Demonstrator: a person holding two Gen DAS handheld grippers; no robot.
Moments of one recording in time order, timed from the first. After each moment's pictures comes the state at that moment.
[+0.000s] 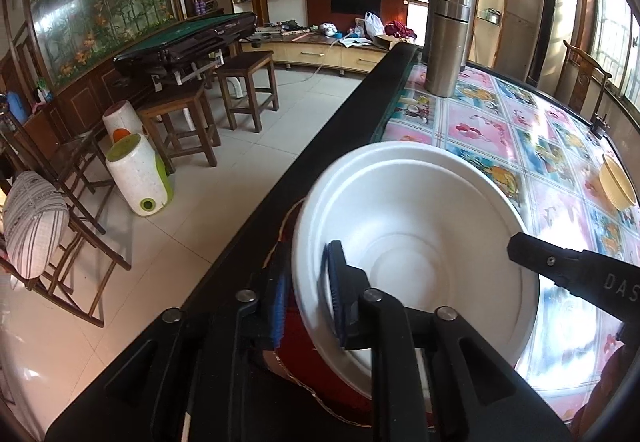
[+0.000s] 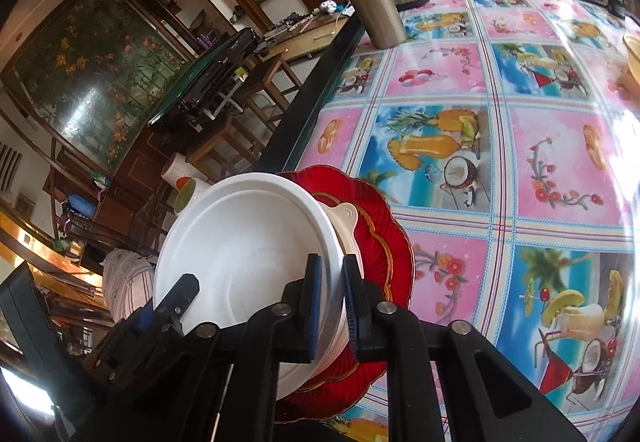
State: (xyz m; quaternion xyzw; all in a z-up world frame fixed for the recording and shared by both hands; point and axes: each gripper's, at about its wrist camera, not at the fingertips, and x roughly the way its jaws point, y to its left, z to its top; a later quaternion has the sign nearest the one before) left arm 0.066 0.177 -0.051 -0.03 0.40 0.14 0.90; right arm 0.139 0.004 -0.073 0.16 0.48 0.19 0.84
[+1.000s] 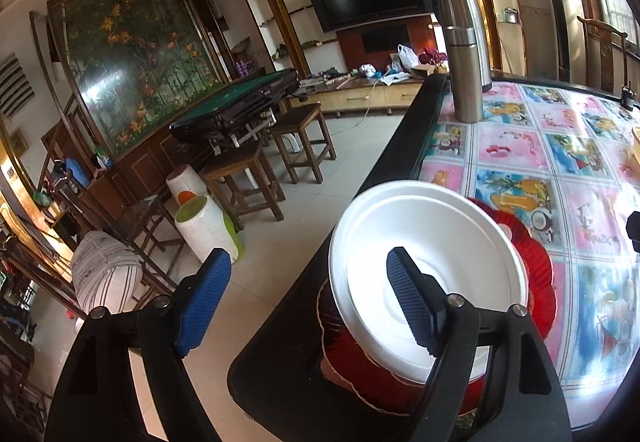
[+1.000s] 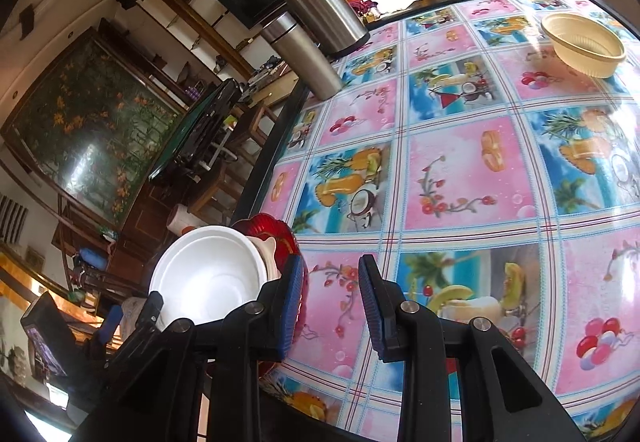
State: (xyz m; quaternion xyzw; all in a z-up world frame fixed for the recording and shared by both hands) left arm 0.041 0.140 -0.017 0.09 0.32 0.24 0.91; right arm 0.111 -0.113 -0.051 0.24 0.44 0.16 0.85
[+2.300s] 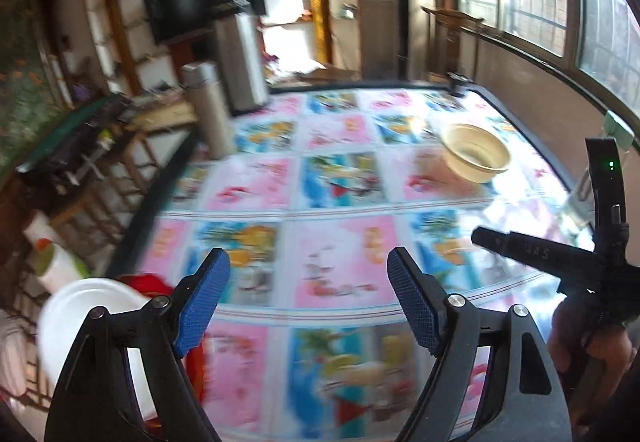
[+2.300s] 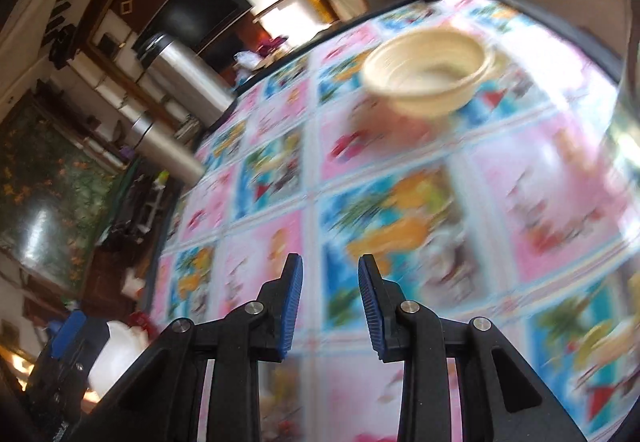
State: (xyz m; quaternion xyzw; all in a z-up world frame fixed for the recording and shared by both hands) left arm 0.117 -0.080 0.016 0.07 0.38 -0.07 0.92; right arm 0.156 -0.311 -0.072 0.27 0.42 0.00 0.87
